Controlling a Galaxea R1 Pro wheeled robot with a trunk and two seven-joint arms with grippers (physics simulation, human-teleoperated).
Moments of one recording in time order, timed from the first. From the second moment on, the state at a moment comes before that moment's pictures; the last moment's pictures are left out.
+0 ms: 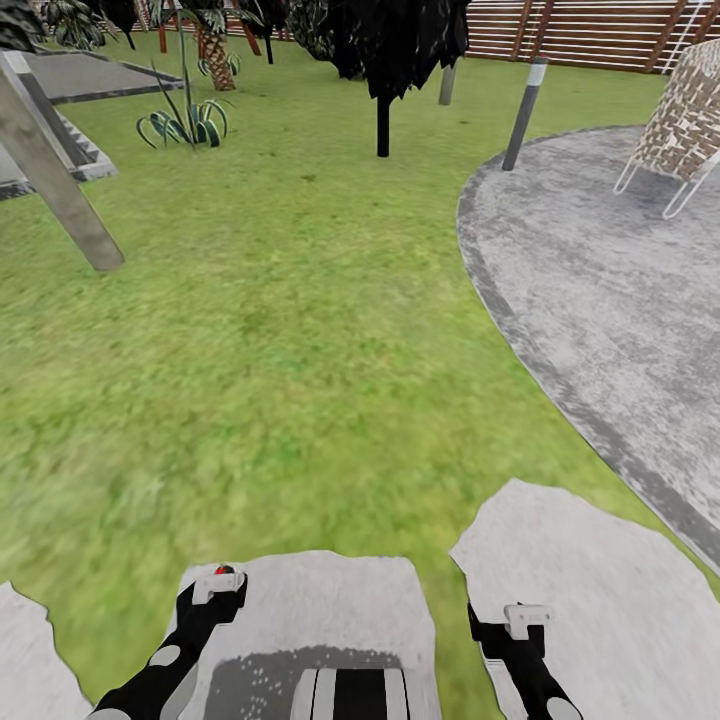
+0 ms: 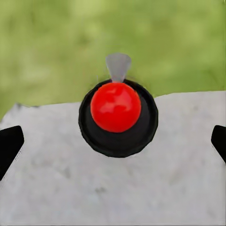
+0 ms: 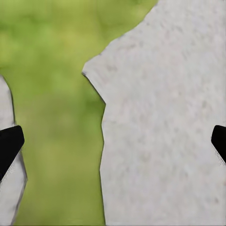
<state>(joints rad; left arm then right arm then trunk) -0.52 0.07 0.04 -0.29 0.02 -0.35 -0.01 -0.26 -0.05 0.00 -0.67 0.00 -0.28 -0.01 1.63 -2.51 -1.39</state>
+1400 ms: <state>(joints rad) -0.52 0.07 0.04 -0.28 0.02 -0.40 -0.01 -0.26 -0.04 0.00 -0.67 0.00 -0.28 -0.01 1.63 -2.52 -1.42</state>
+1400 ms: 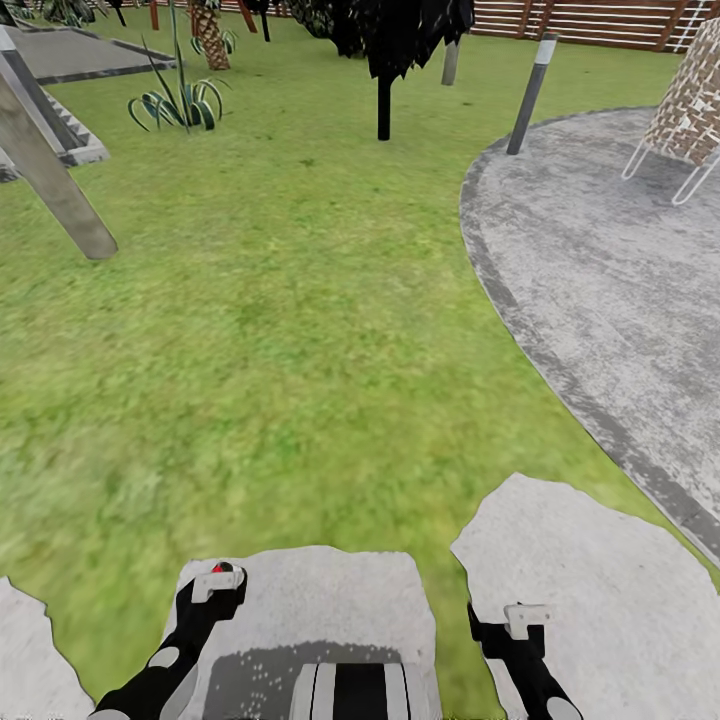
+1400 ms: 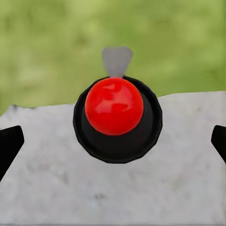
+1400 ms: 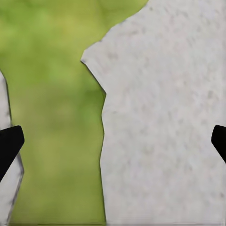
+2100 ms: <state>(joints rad) -0.52 0.07 0.04 -0.29 0.02 -0.40 -0.01 -0.26 -0.04 0.00 -0.67 0.00 -0.28 -0.01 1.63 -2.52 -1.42</state>
